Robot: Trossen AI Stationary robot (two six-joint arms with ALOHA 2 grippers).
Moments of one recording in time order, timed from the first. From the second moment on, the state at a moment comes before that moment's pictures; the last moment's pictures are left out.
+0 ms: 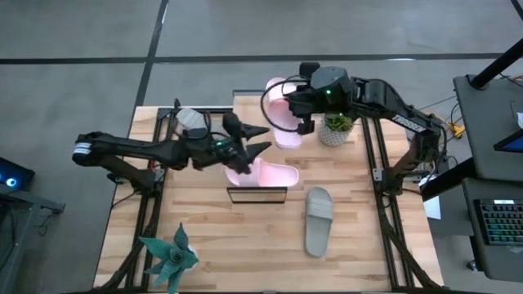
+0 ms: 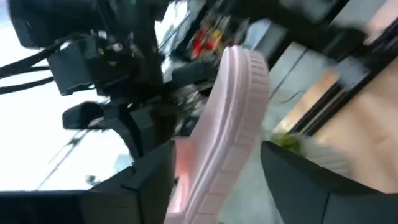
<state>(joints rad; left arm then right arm) -0.07 1.31 1.15 0.25 -0.38 1.16 -0.19 1.62 2.07 -0.98 0.32 -0.70</state>
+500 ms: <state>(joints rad) -0.07 1.10 1.07 -0.02 -0.33 0.95 -0.24 1.55 1.99 -0.94 -0.28 -0.91</state>
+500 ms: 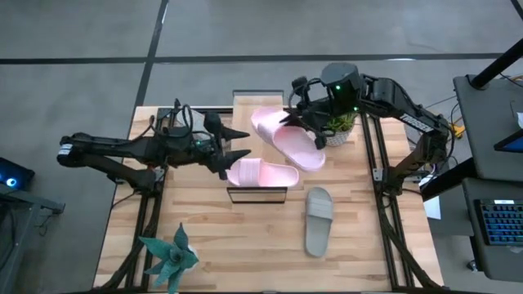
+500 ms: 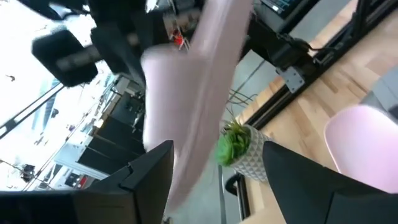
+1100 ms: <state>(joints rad) -0.07 1.18 1.02 0.23 -0.40 1.11 -0.24 1.56 1.99 -0.89 -0.48 -0.92</state>
